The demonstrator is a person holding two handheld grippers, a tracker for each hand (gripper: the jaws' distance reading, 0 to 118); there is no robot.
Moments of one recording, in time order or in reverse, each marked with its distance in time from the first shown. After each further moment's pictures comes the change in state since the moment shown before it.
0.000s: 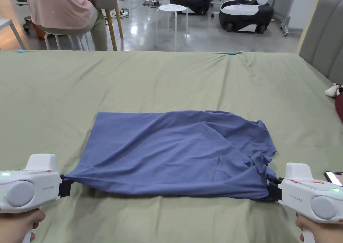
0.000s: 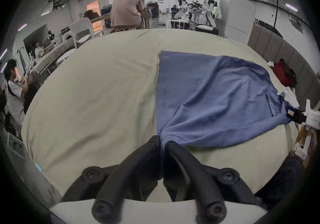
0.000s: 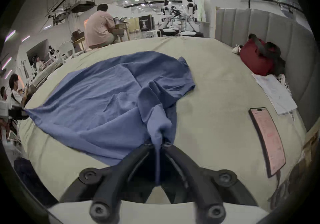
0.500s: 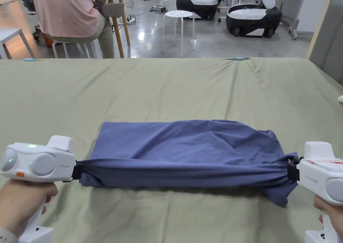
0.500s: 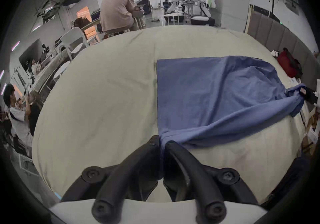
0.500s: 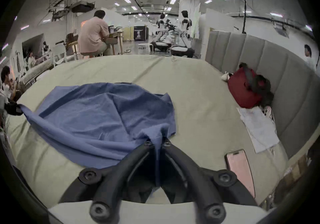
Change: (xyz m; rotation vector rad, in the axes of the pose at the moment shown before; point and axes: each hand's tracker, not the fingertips) left arm 0.007 0.086 -0.043 -0.066 0.040 -0.134; right arm 0.000 0.082 0.005 0.110 -0.134 0.082
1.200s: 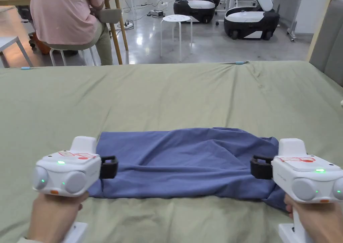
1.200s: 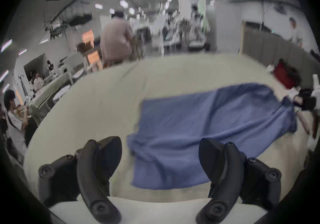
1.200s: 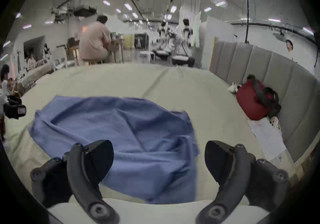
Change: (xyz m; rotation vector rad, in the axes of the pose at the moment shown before) left arm 0.064 0.003 0.007 0.383 -0.018 0.002; right arm -0.061 0.018 -0.013 0.123 0.009 -0.008
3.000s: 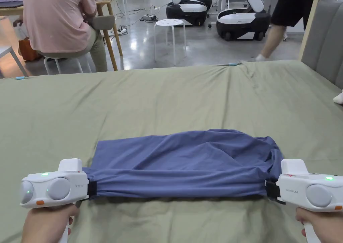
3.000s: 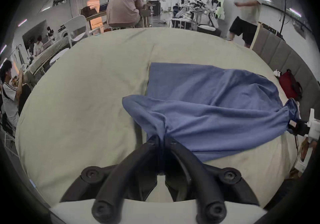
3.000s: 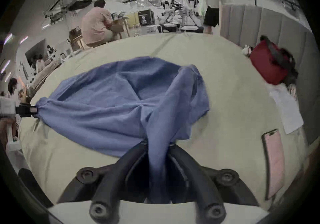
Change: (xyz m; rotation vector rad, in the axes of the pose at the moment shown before) left arm -0.046 -0.022 -0.022 -0.324 -0.001 0.183; right arm 0.046 -0.034 -0.016 -0.282 0.136 -0.064
